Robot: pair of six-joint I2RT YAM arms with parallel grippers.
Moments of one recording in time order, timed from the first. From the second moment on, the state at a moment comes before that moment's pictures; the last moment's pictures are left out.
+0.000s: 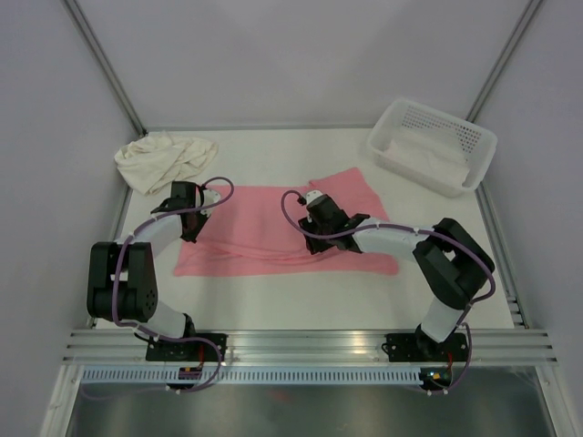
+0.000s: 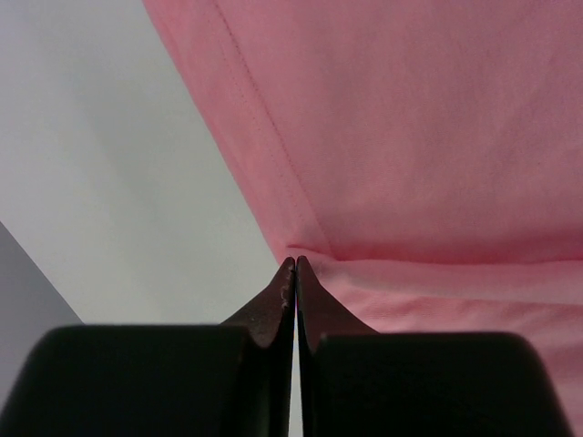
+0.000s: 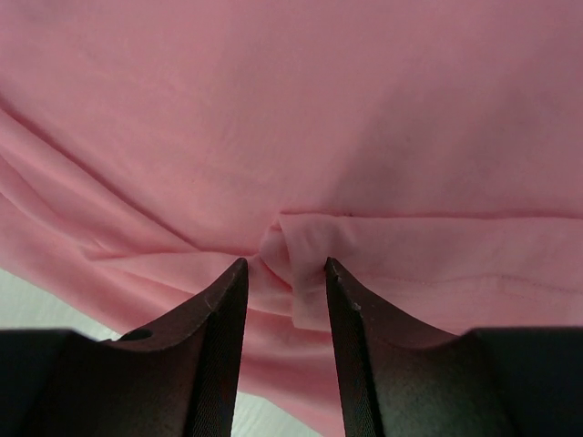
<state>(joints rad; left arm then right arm) -0.02 1.52 0.81 -0.36 -0.15 0.54 0.76 1.73 0.98 -0.14 0.04 0.26</state>
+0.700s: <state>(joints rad) -0.02 1.52 0.81 -0.36 -0.17 0.54 0.78 1.79 1.04 -0.19 0.30 0.24</state>
